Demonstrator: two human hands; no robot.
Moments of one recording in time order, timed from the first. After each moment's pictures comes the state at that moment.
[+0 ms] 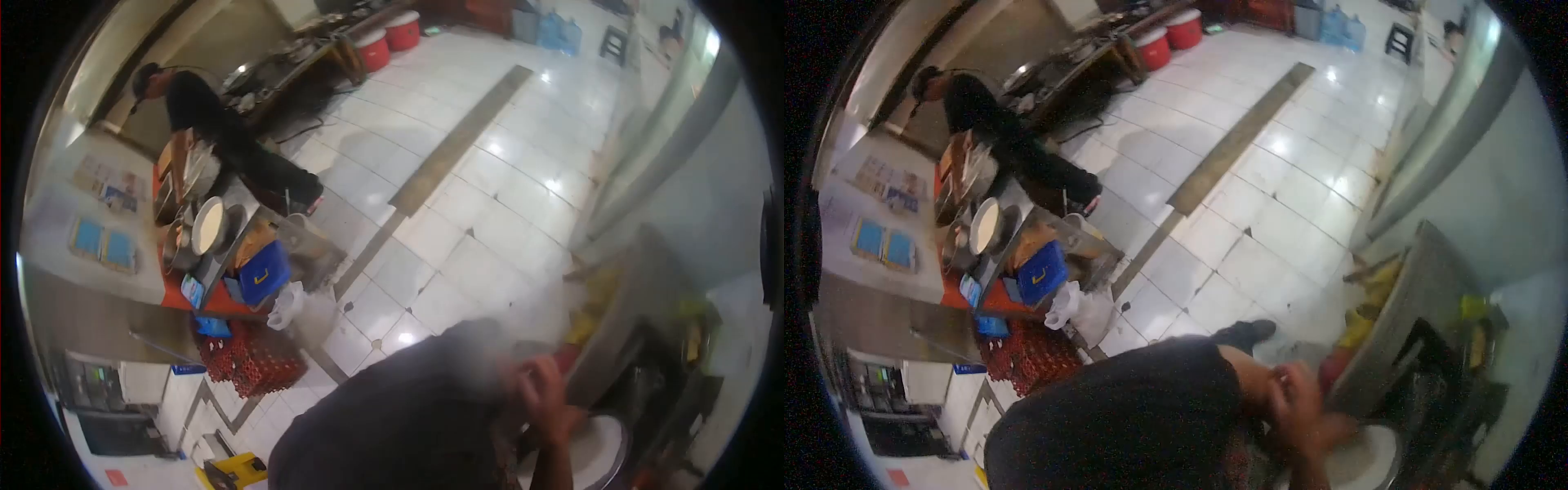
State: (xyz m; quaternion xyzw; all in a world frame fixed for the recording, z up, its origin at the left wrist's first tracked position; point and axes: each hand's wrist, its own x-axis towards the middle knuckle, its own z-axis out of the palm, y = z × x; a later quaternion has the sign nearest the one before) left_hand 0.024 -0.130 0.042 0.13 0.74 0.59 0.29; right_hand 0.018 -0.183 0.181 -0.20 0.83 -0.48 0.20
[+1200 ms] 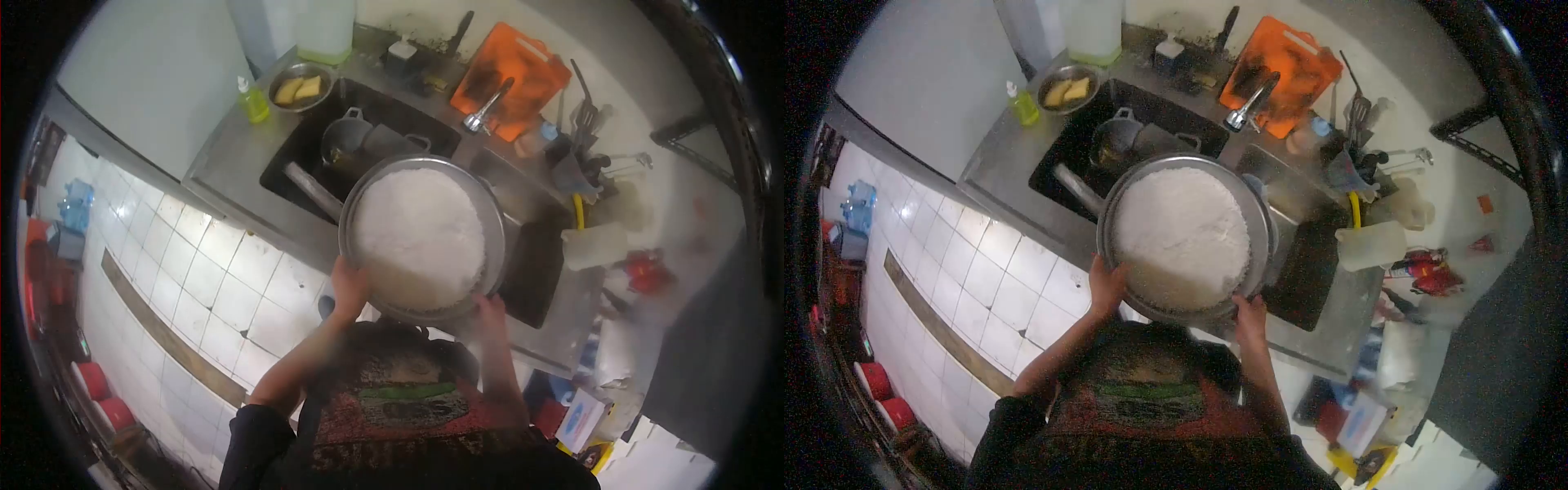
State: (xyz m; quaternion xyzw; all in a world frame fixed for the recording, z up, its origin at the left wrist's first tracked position) left_hand 0.047 -0.089 0.002 0.27 0.73 0.56 0.30; right_hand 0.331 -0.035 0.037 0.66 0.38 -0.55 -0.33
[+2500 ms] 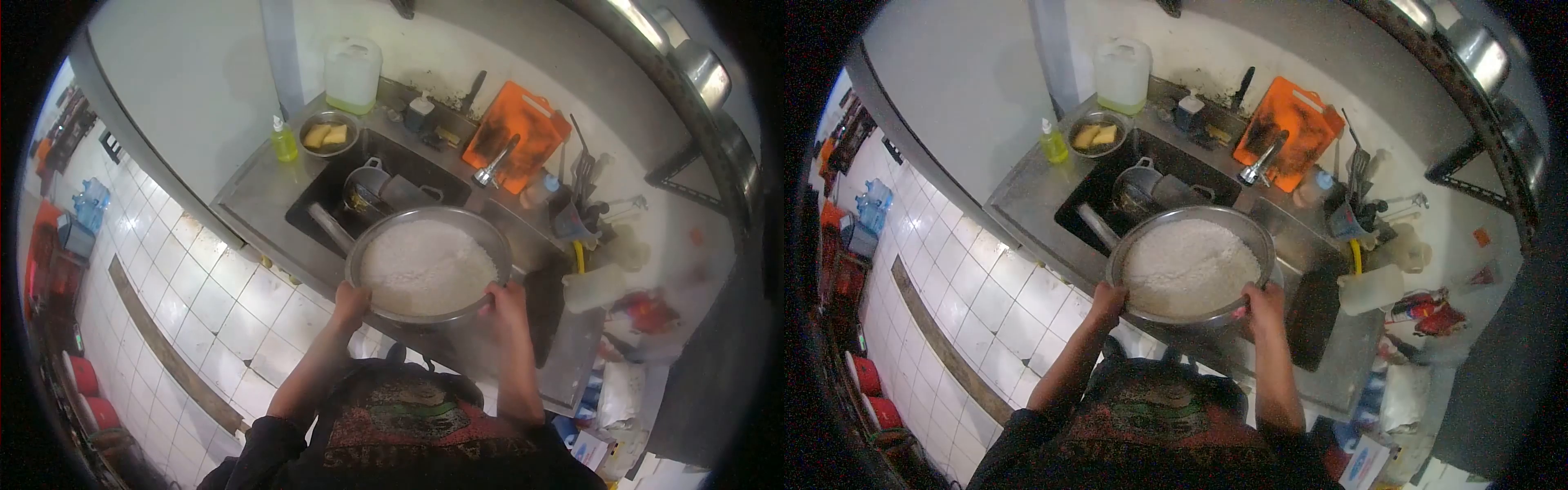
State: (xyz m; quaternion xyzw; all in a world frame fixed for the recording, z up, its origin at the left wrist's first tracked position) left_hand -0.001 -0.078 0.049 0.13 0.66 0.55 0.49; right_hand 0.258 0.038 0.153 0.62 0.42 -0.58 -0.33
